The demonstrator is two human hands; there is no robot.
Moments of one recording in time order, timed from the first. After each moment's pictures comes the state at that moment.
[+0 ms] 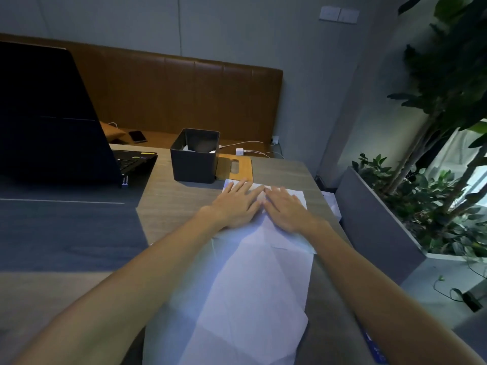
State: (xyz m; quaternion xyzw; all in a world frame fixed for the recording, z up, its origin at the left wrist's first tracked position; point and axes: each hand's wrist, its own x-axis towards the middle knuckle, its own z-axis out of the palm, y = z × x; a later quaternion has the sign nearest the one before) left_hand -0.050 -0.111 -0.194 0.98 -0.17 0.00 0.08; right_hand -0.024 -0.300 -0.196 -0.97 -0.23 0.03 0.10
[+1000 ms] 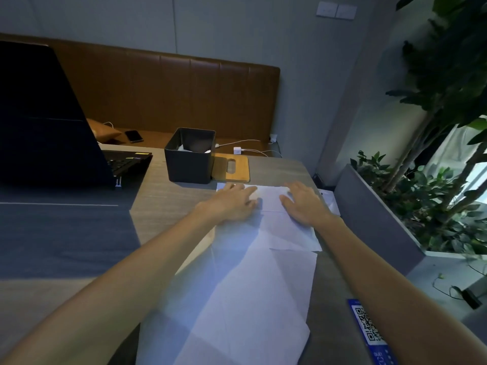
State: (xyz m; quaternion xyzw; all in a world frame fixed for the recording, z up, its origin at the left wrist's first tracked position) left_hand -0.054 -0.118 -0.166 0.98 -0.11 -0.07 0.13; right_hand -0.003 -0.336 -0.186 -0.98 -0.13 -0.01 0.12
